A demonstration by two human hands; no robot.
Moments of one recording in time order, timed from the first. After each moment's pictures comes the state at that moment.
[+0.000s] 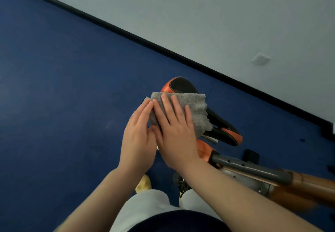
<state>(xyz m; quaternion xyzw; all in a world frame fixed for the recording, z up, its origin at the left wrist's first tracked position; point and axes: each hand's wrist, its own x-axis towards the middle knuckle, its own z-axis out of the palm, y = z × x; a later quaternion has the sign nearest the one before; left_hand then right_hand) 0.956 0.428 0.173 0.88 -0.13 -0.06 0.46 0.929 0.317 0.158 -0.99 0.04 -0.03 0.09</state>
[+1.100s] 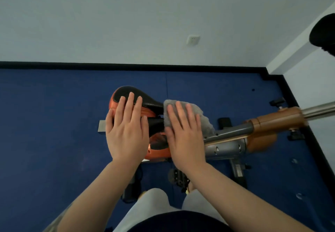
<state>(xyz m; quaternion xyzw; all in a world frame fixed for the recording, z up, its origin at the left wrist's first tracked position) 0.987 0.365 0.161 0.91 -0.37 0.04 0.17 0.865 0.275 0.141 -0.93 0.34 -0.09 0.14</state>
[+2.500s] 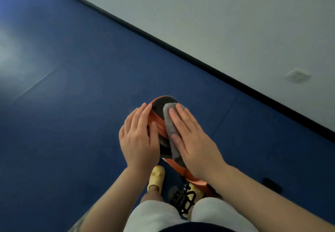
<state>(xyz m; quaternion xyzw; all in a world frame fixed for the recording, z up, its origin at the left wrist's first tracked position) 0.960 0.324 0.155 0.95 0.00 0.12 0.27 0.931 0.176 0.162 -0.94 -0.10 0.06 0.32</state>
